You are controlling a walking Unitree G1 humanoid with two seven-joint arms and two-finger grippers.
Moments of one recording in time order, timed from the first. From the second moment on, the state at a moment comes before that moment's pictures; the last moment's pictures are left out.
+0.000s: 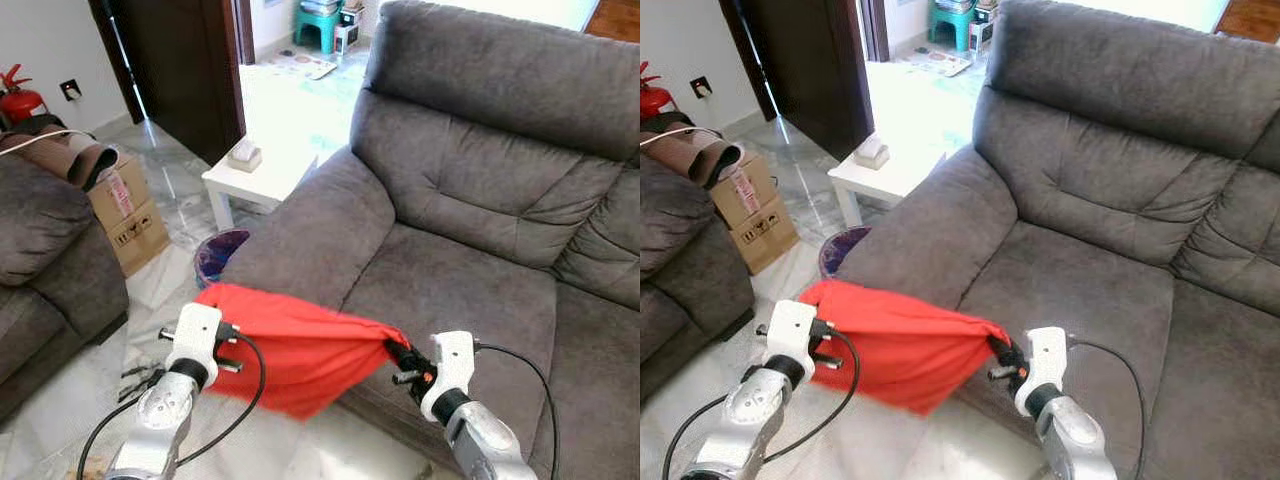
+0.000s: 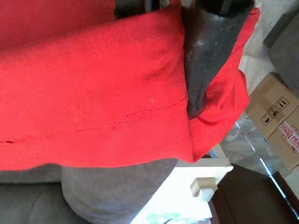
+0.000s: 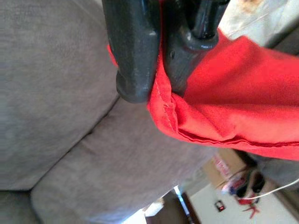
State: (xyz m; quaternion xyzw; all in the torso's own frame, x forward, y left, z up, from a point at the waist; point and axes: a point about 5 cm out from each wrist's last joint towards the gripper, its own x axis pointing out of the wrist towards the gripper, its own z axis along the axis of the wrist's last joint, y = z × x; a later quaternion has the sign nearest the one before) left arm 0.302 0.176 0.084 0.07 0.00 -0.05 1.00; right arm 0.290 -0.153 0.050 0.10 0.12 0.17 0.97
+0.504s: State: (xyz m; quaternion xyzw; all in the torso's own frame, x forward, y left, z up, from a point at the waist) left arm 0.282 0.161 0.071 0.12 0.03 -0.07 0.99; right arm 0.288 -0.141 0.058 0.12 0.05 0.14 0.98
